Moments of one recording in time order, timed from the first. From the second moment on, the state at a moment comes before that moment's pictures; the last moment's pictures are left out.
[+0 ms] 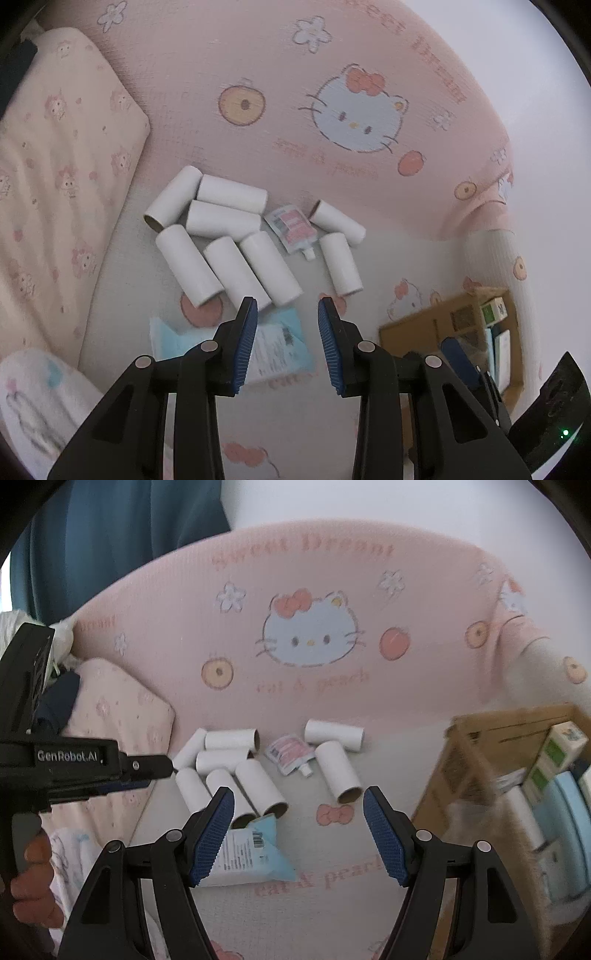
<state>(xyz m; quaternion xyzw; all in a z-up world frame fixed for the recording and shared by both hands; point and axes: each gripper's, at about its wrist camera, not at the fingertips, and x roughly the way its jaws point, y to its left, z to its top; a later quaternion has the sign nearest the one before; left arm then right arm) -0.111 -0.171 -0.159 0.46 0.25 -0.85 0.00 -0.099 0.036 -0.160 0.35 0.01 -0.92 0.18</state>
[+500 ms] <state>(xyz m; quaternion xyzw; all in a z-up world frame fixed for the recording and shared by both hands) -0.149 -0.194 -0.225 0.45 0.28 -0.85 -0.05 -0.156 0.000 -0.214 0.39 0.07 -0.88 0.25</state>
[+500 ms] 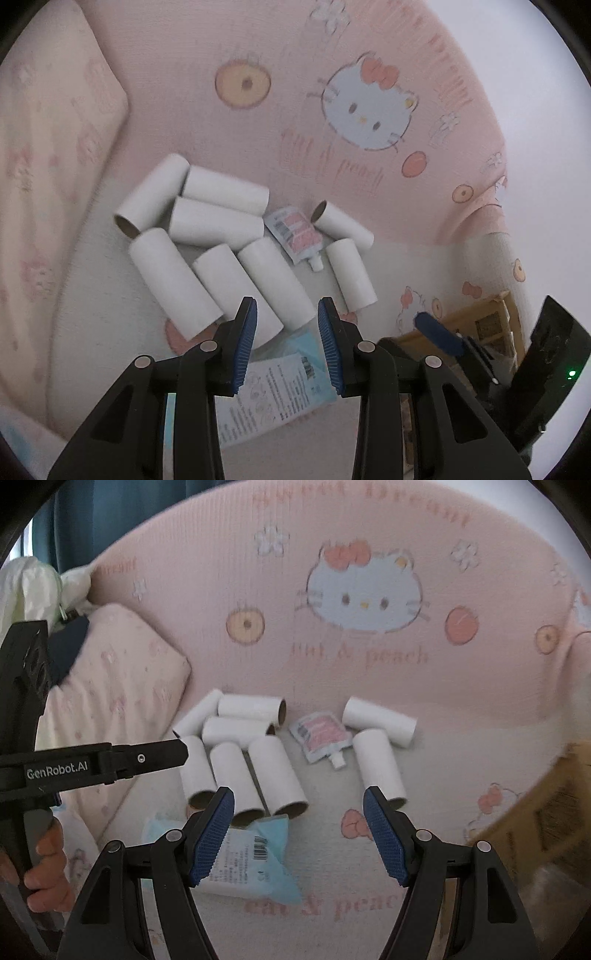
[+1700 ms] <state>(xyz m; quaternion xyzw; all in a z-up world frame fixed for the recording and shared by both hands) -0.222 -0.189 -0.291 0.51 0.36 -0.78 -0.06 -0.252 -0.041 -0.306 0.54 0.02 -0.77 0.34</state>
